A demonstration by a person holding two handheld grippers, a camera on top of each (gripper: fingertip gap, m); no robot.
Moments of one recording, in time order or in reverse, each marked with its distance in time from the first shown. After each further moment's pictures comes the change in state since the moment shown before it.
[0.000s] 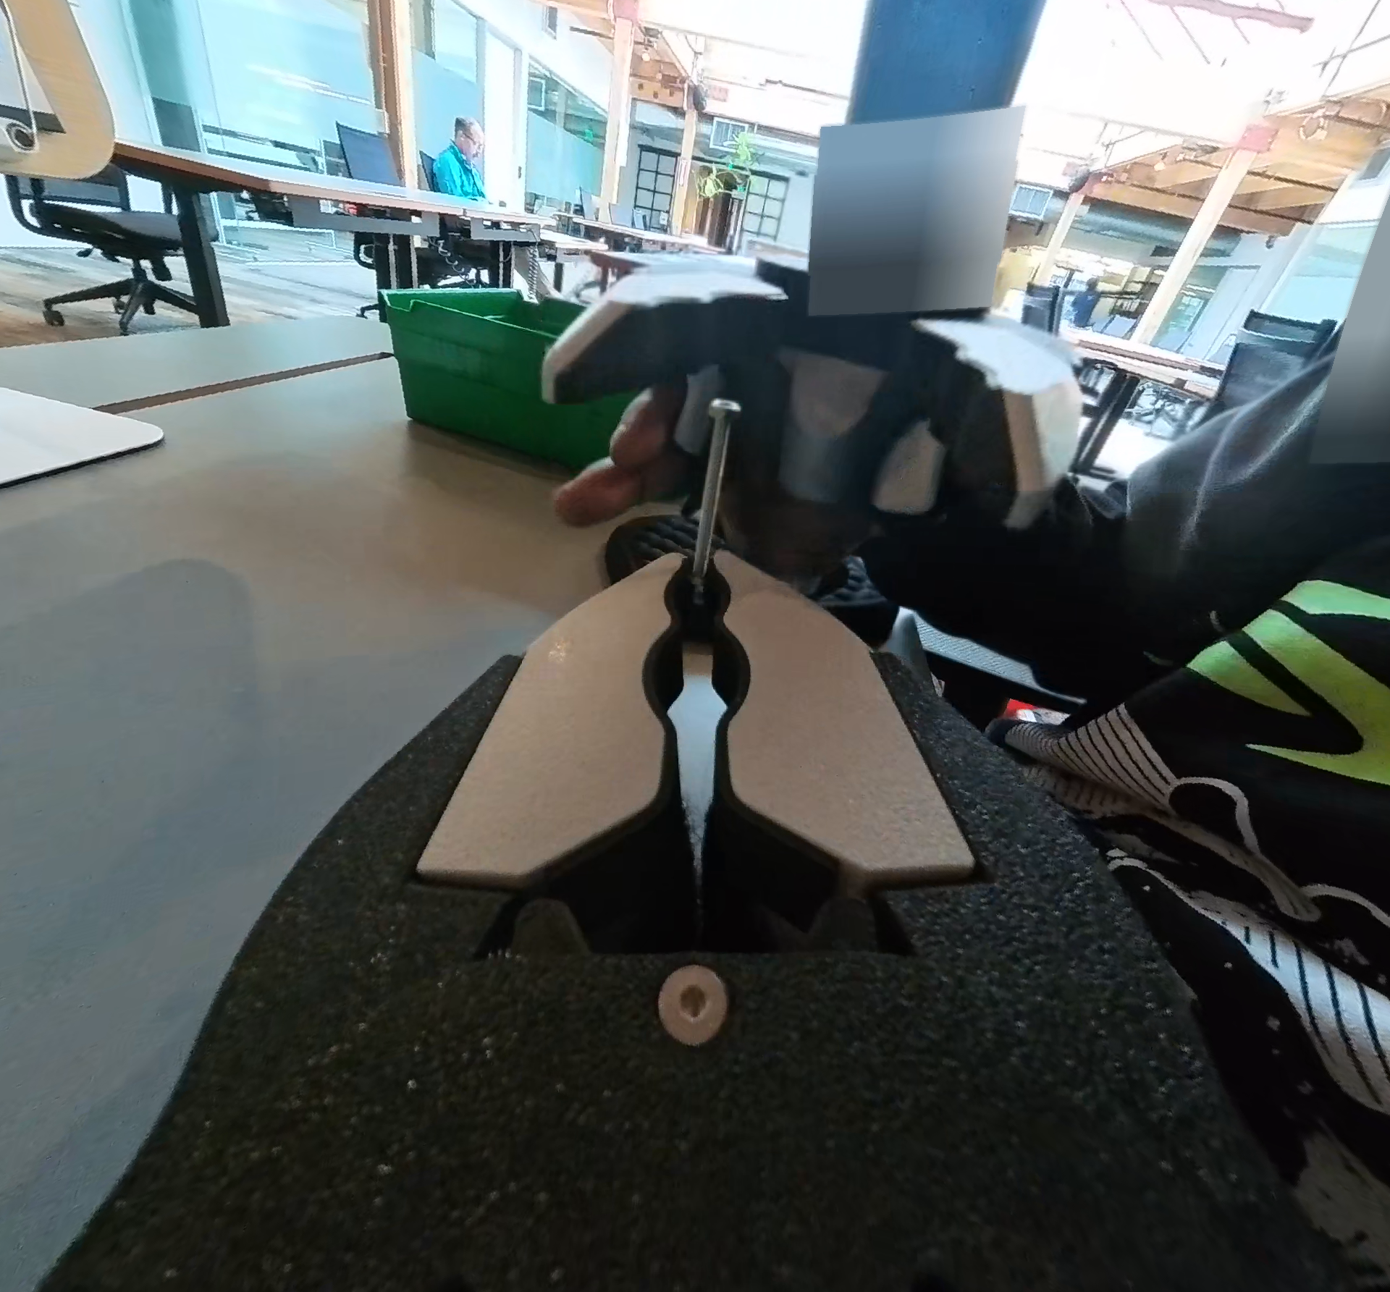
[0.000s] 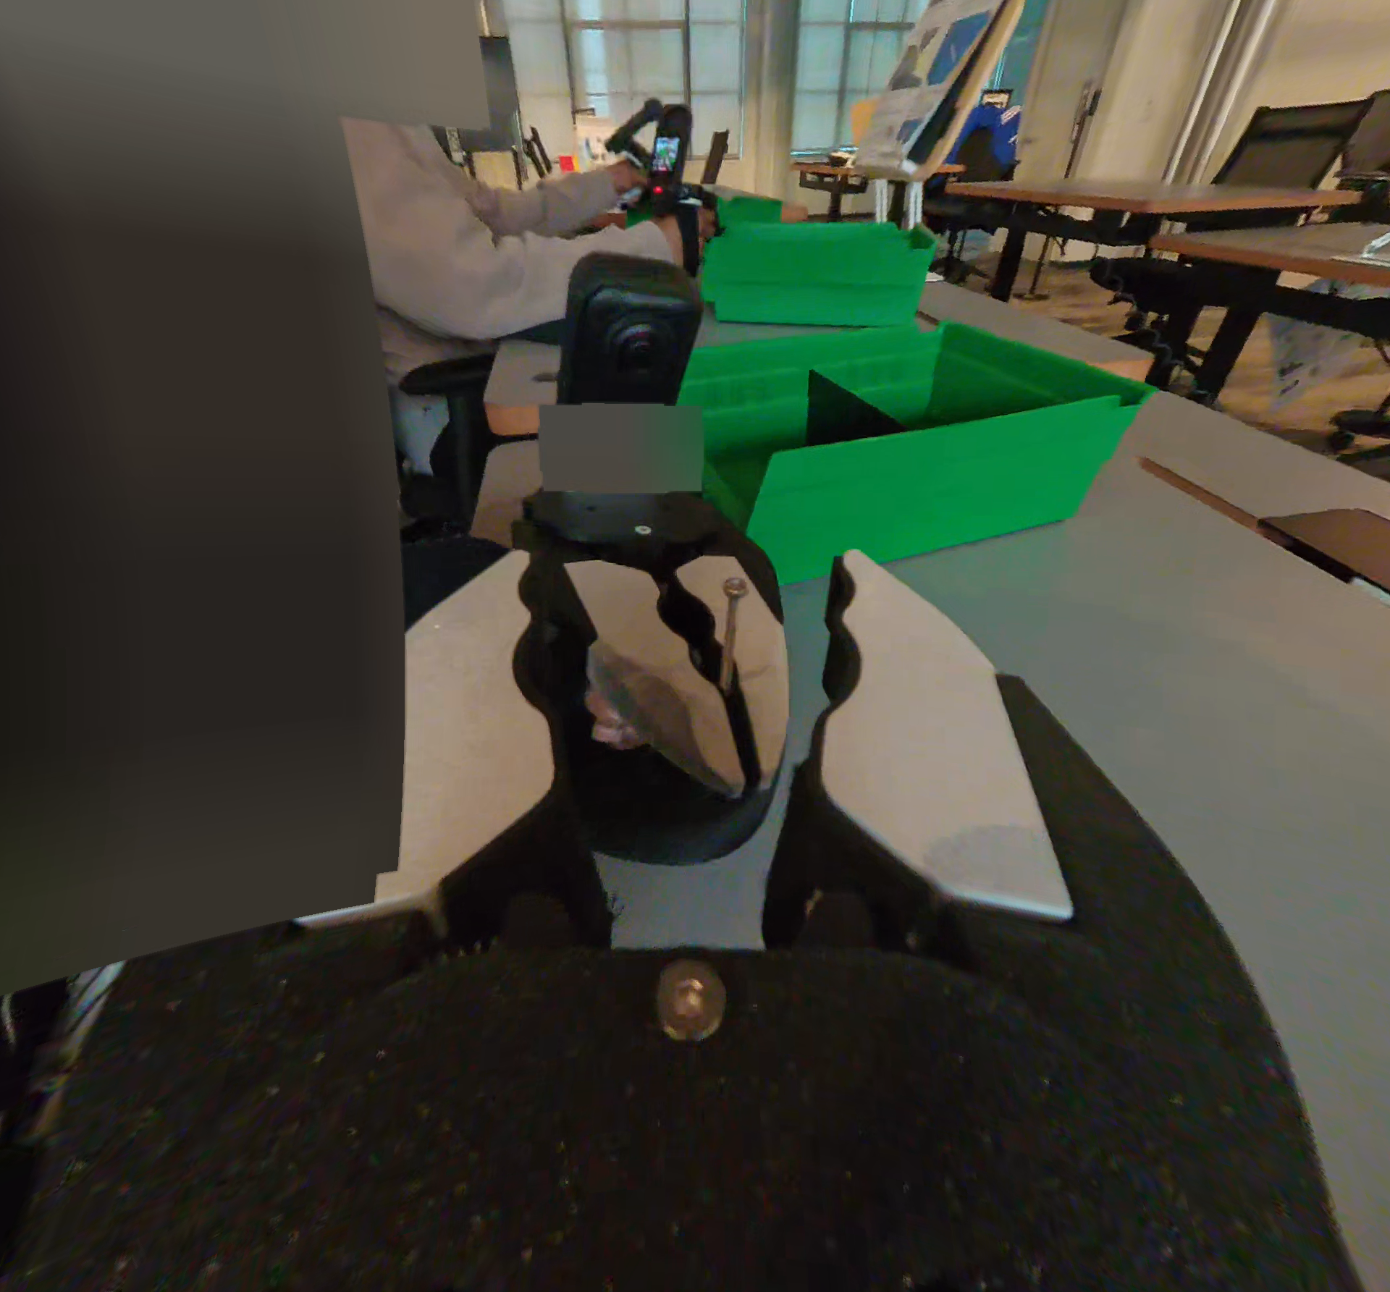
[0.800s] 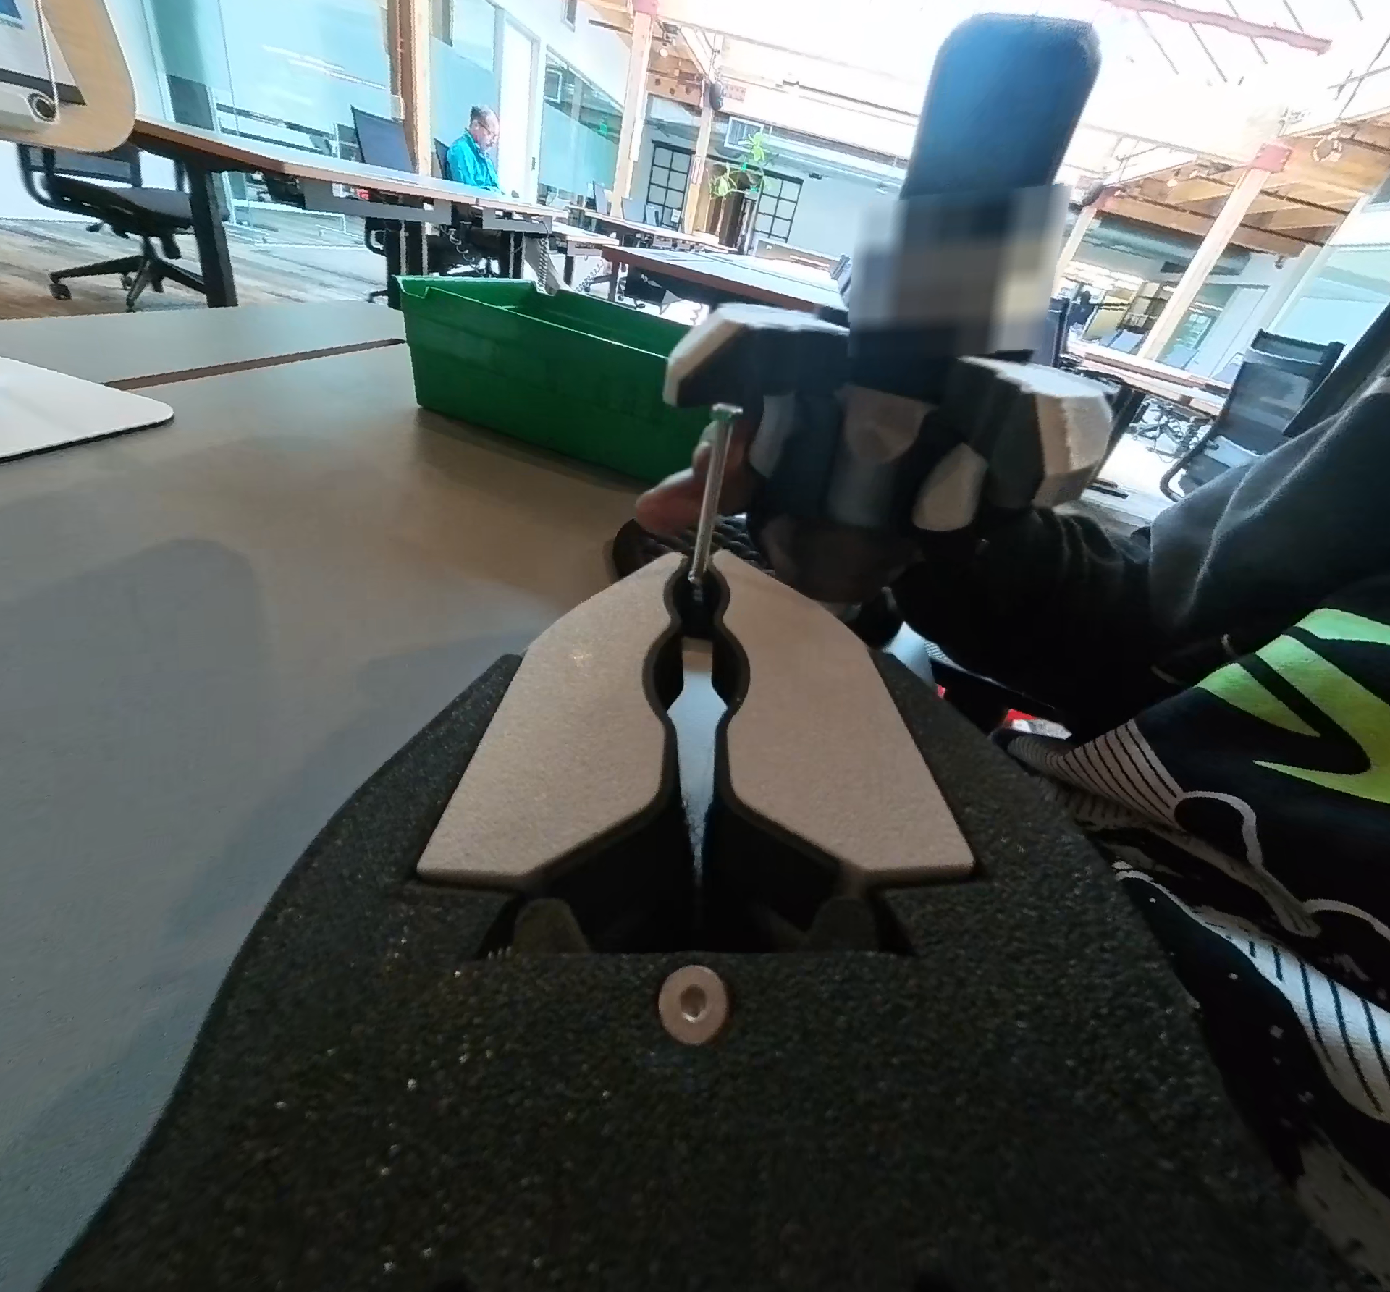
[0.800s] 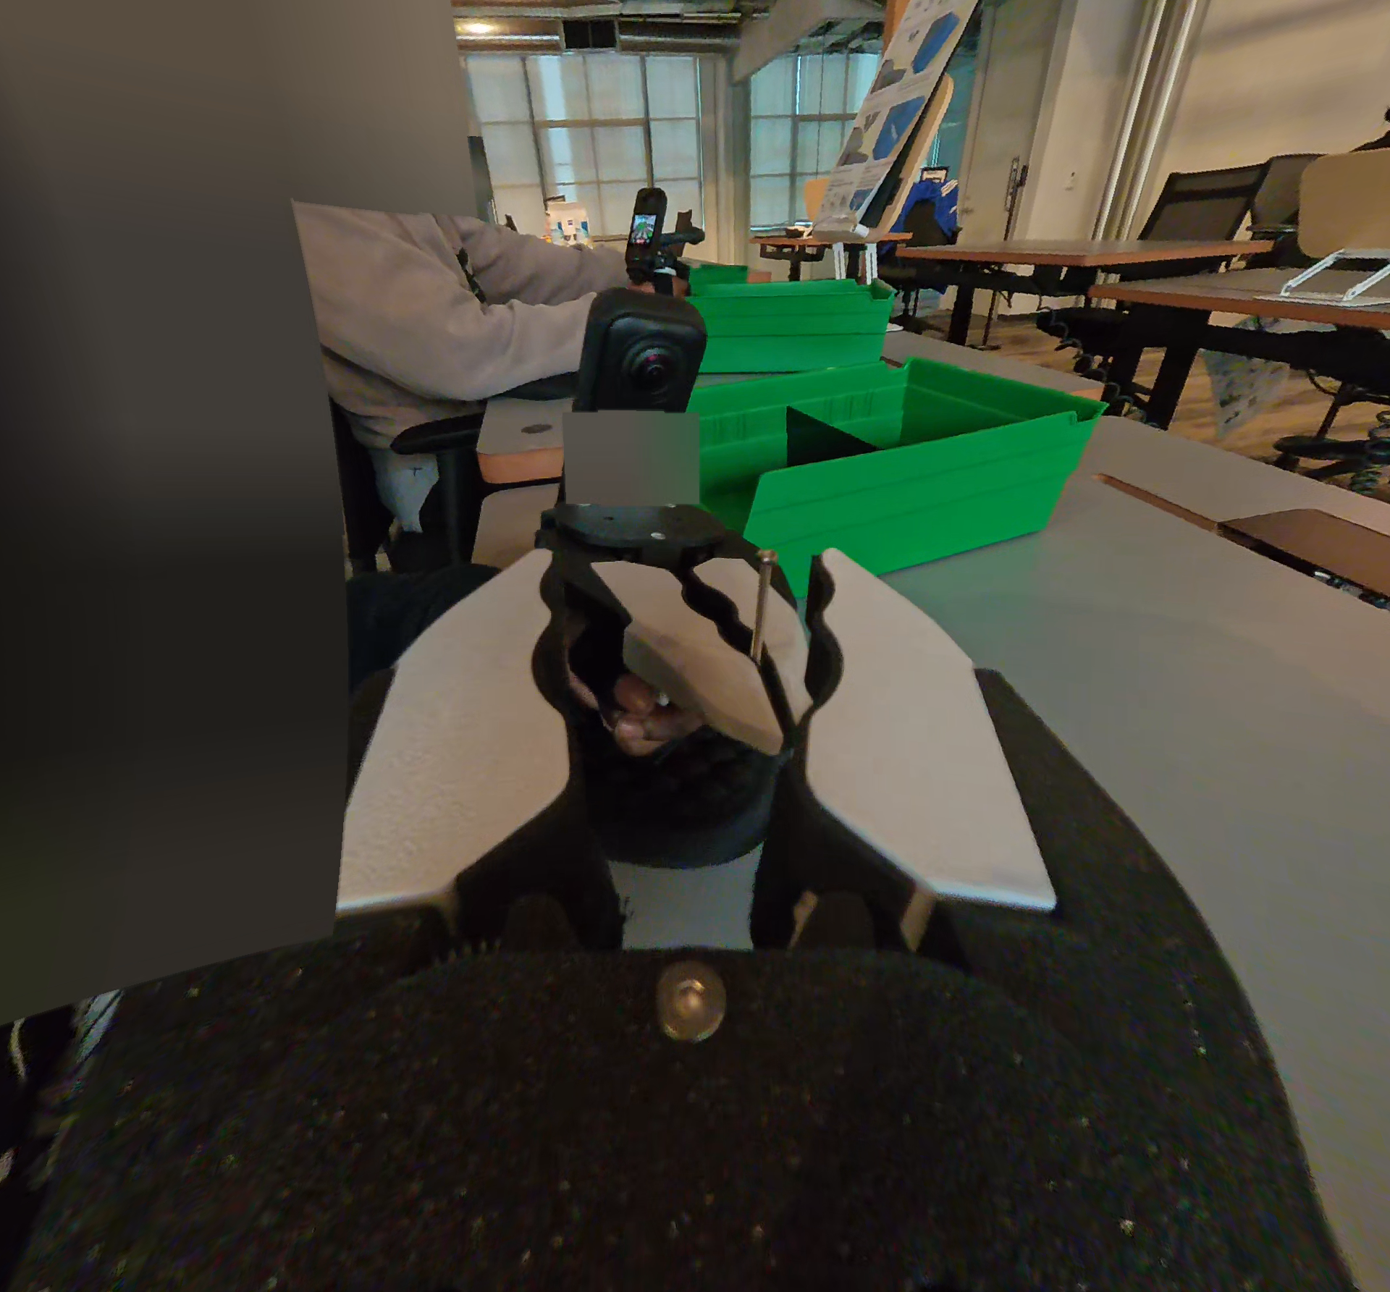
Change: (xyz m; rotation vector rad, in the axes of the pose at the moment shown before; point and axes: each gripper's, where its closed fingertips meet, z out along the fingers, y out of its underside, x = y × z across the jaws) left arm -0.005 0.001 0.000 -0.003 -0.018 -0.030; right arm -0.004 0.000 -0.016 0.094 0.049 0.031
